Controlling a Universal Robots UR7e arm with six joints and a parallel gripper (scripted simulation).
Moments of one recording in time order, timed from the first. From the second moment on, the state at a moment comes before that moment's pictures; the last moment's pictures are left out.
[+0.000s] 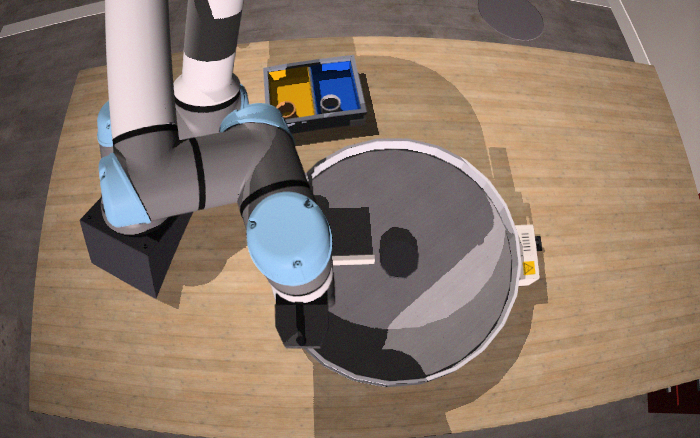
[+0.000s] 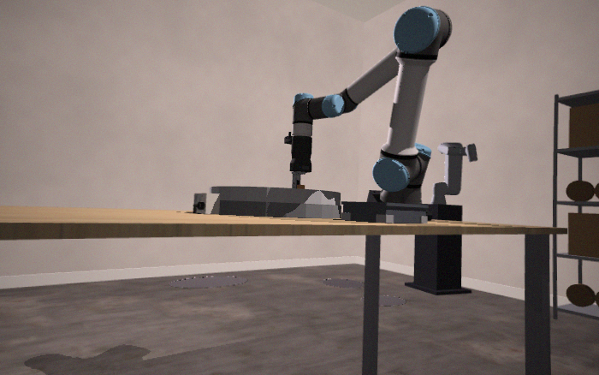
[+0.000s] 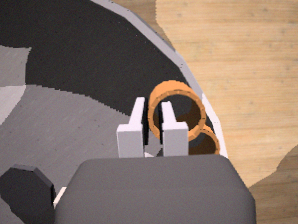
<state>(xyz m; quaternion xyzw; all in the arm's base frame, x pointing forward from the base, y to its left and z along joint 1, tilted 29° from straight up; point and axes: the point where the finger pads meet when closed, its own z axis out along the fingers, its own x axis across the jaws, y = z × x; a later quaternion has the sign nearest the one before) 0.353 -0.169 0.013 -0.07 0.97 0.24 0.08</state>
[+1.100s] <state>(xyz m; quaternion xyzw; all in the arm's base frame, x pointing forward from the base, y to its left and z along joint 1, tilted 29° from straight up) 0.352 -0.172 0.020 -0.07 0.97 0.24 0.08</state>
